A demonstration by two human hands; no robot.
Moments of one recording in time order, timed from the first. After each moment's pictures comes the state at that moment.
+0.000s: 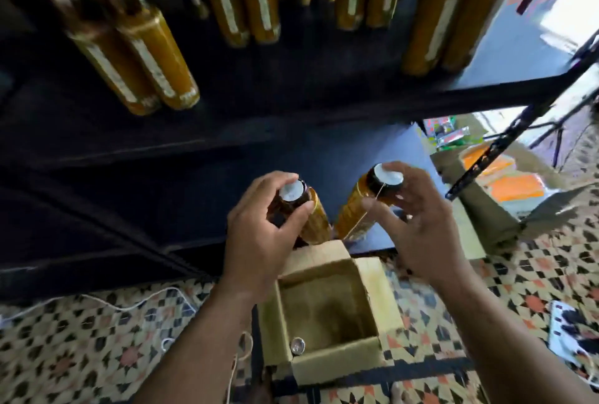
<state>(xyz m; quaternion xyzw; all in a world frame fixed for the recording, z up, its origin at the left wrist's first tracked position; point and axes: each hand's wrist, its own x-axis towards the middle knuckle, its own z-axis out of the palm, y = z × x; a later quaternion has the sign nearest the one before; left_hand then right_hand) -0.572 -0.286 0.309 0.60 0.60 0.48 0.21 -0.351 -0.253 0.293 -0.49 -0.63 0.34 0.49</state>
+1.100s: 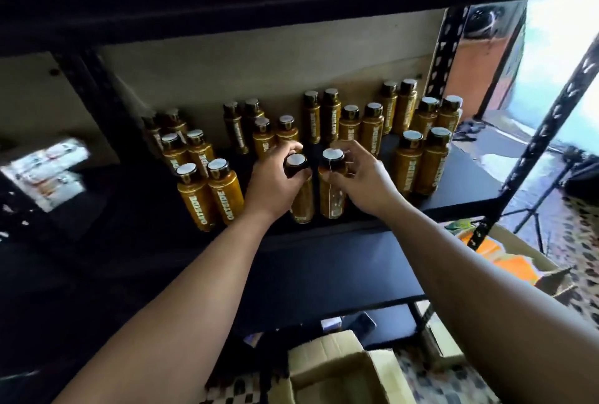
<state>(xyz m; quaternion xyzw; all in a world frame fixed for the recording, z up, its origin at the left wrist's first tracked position) -0.621 -0.138 0.483 0.69 0.58 0.41 0.11 -0.424 -0.110 0.466 -0.47 -0.70 0.32 0.43</state>
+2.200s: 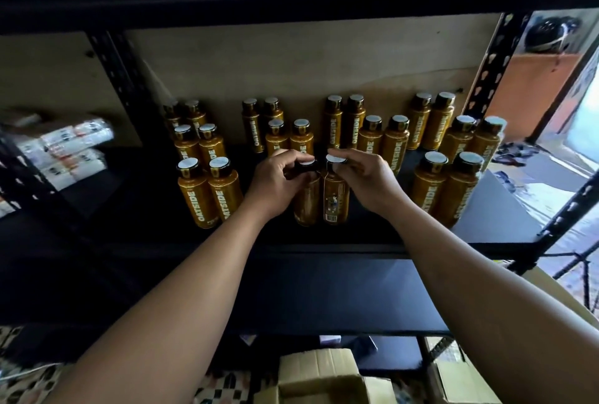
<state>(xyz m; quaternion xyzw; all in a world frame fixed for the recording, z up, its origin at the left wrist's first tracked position) -0.624 -0.103 0.470 0.66 0.60 0.42 0.17 -0.417 -0.046 0.464 -0.39 -0.76 0.33 0.39</state>
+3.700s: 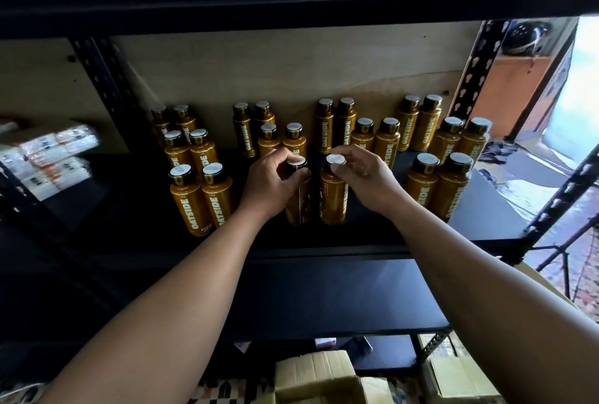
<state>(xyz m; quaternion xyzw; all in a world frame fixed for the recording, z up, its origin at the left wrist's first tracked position) -0.623 -0.097 0.471 0.65 0.60 0.45 0.12 -0.410 -0.041 0.469 -0.41 -0.74 0.38 0.38</state>
